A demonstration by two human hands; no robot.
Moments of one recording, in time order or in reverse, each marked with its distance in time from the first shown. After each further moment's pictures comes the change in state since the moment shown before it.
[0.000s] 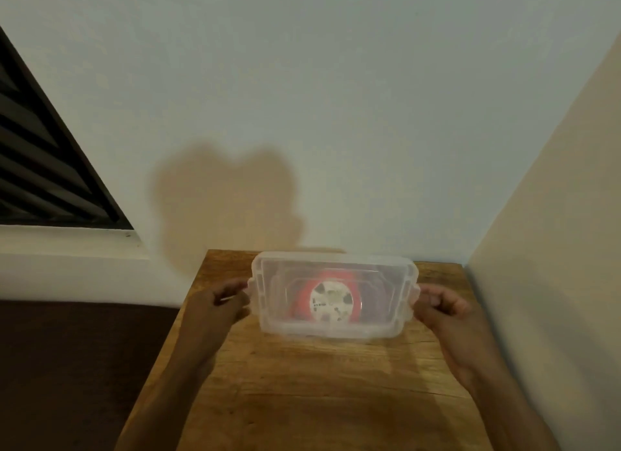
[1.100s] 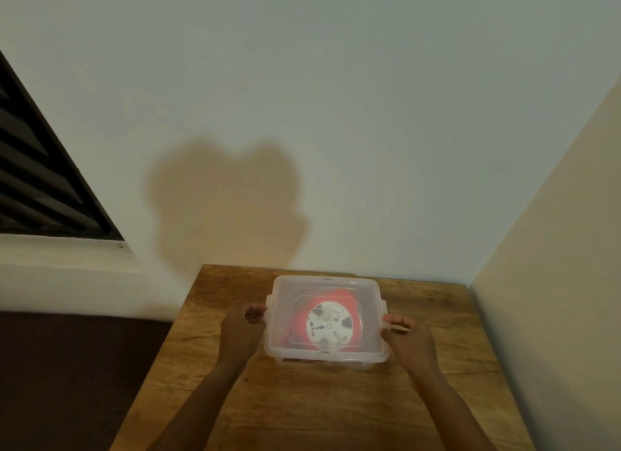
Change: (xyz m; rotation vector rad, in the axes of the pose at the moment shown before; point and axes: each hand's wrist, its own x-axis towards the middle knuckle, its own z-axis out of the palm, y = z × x) left_hand 0.088 -0.092 0.059 0.291 0.108 -0.008; right_hand 0.083 0.092 0.045 -0.423 0.219 0.148
